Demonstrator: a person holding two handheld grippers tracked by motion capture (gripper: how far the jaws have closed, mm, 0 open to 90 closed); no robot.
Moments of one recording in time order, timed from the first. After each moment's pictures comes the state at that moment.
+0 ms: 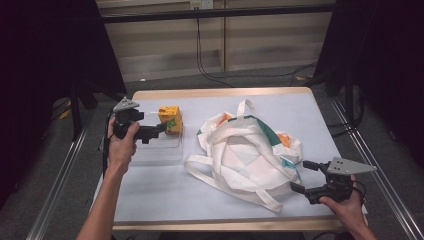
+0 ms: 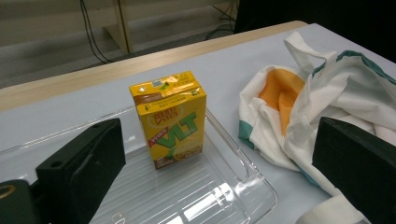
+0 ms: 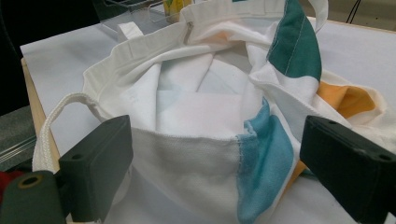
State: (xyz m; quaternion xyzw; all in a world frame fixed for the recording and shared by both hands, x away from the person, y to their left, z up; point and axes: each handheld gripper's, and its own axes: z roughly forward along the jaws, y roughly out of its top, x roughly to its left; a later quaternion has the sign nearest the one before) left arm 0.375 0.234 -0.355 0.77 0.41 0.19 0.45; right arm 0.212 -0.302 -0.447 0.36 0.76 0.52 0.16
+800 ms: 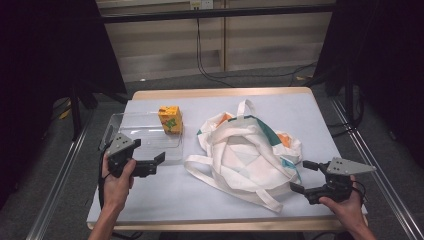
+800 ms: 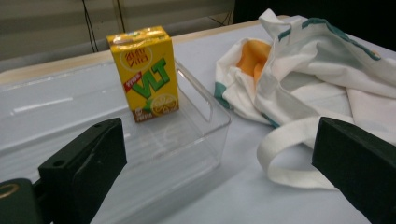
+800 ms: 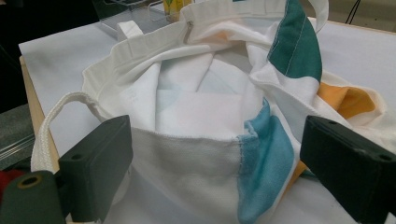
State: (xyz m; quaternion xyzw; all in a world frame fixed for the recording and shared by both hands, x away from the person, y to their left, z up) left arm 0.290 0.243 -0.393 0.75 0.40 0.21 0.48; right arm 0.211 -0.301 -0.447 0.36 0.76 0.52 0.17
